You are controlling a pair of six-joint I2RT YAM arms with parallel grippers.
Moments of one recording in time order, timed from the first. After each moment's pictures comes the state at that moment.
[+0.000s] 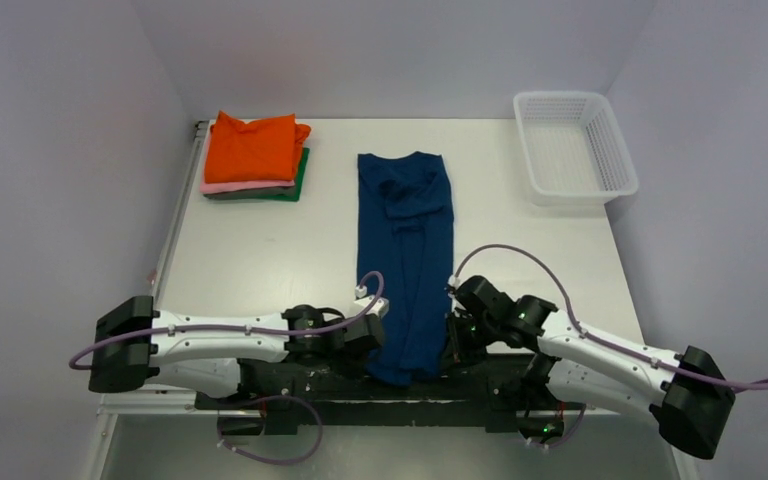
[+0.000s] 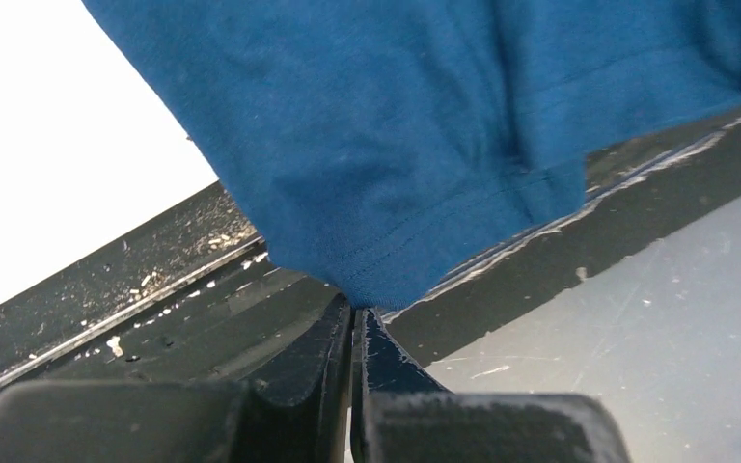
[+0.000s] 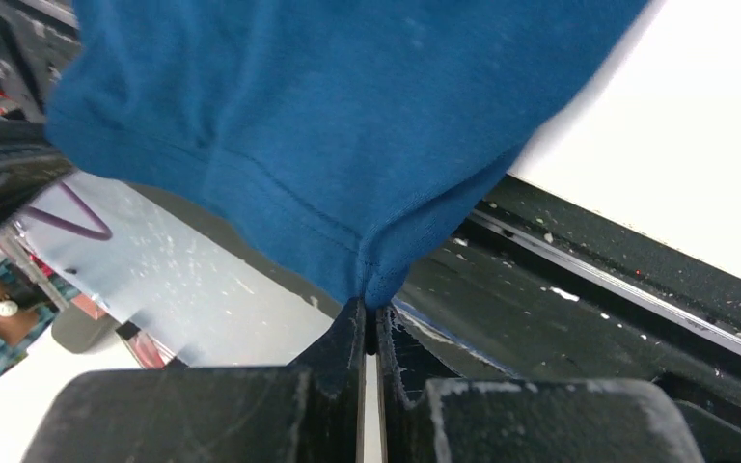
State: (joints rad) left arm -1.37 1.24 0.73 -0.68 -0.12 -0.96; right arm 0.89 0.92 0.44 -0.63 -0.36 0.88
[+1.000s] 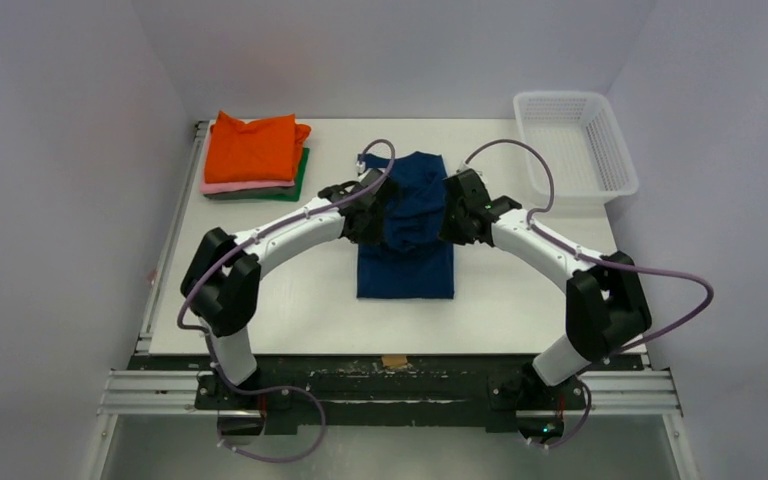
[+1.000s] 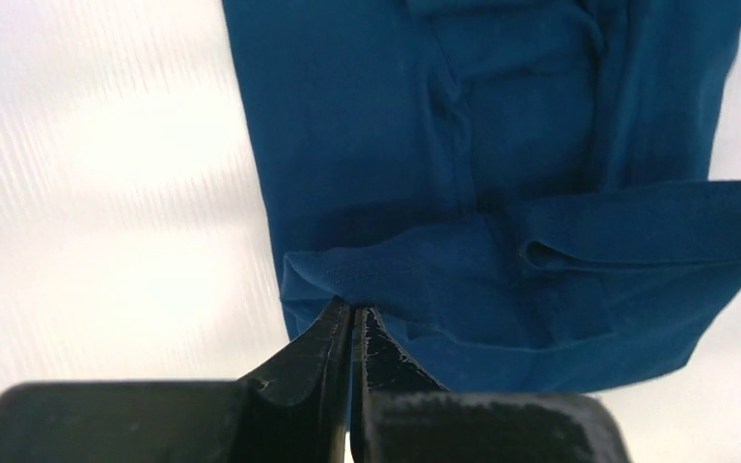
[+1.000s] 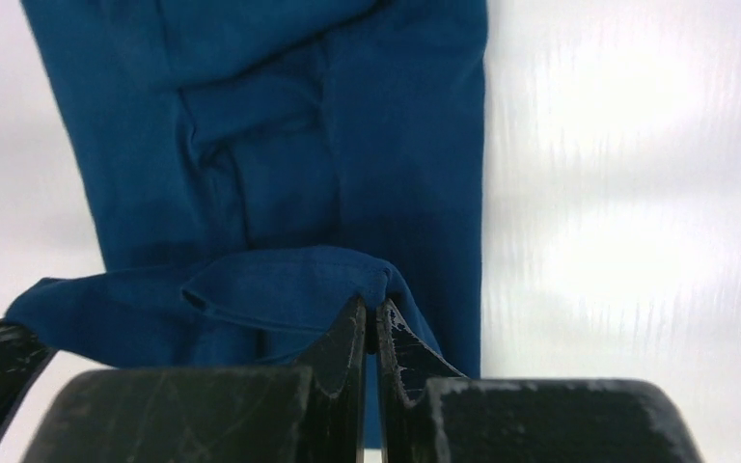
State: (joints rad) left arm -0.74 1.77 1.38 -0.67 -0.24 -0.61; right arm 0.51 1.54 1.09 -0.52 0.15 0.67
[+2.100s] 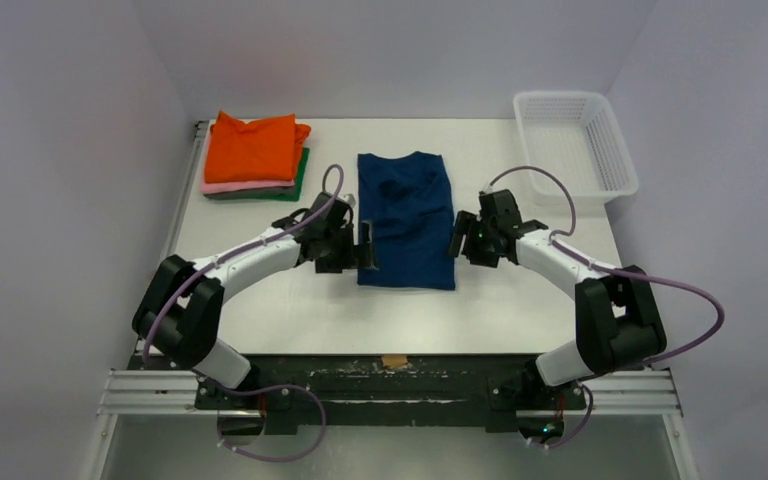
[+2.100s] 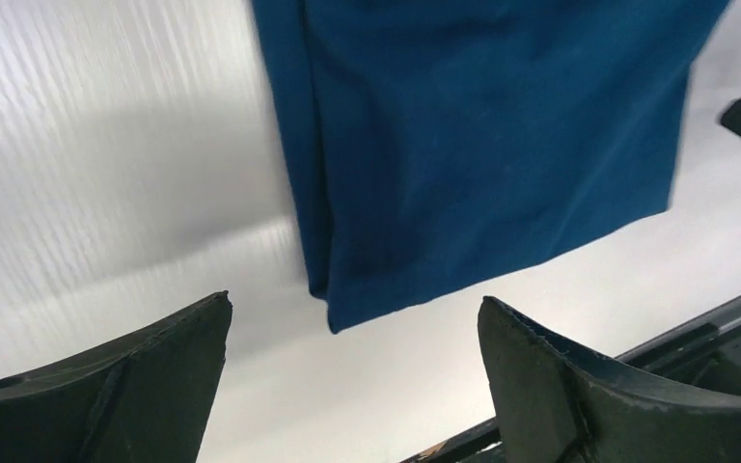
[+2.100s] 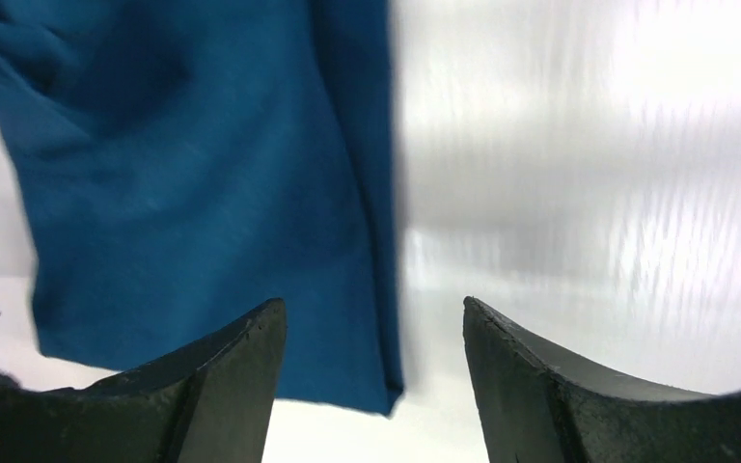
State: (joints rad) left arm -0.56 1.53 1.00 -0.43 0.11 -0.62; right arm 0.31 1.50 0.89 -0.34 -0.11 0.56
